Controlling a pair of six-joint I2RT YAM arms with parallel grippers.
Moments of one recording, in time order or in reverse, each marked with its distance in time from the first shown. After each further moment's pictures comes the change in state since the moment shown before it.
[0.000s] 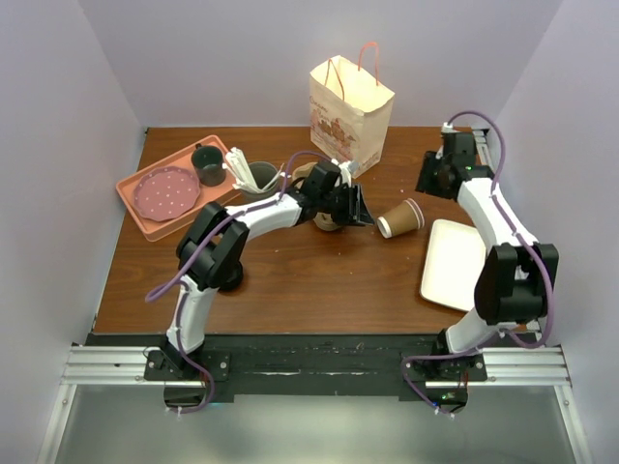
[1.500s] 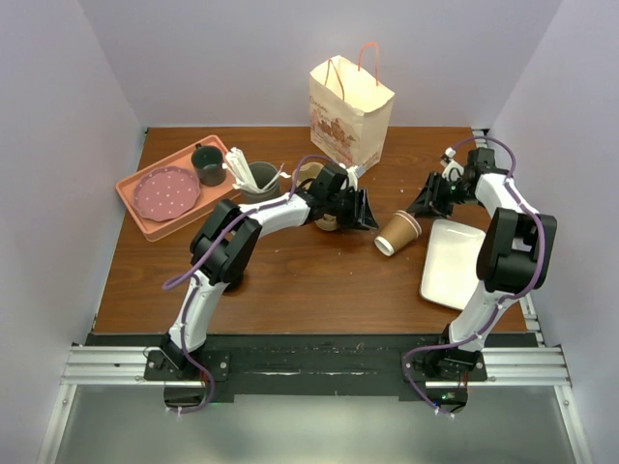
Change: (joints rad) left arm -0.008 0.121 0.101 -0.031 0.030 0.026; right arm -0.255 0.254 0.047 -0.181 -0.723 -0.141
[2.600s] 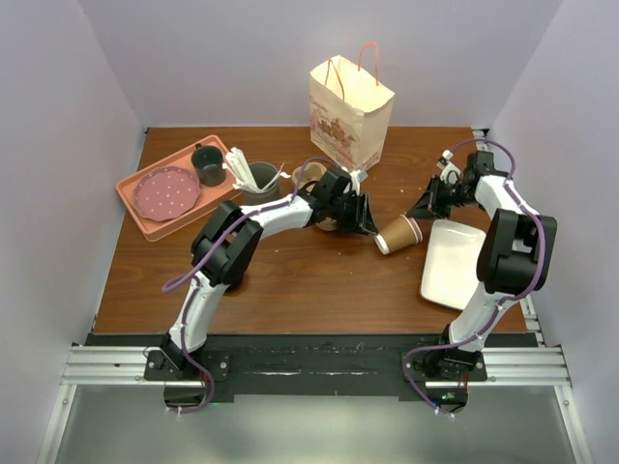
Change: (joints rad) left arm -0.021 -0.003 0.000 -0.045 -0.024 0.024; right arm 0.000 -0.007 -0.027 -0.021 -0.089 -0.049
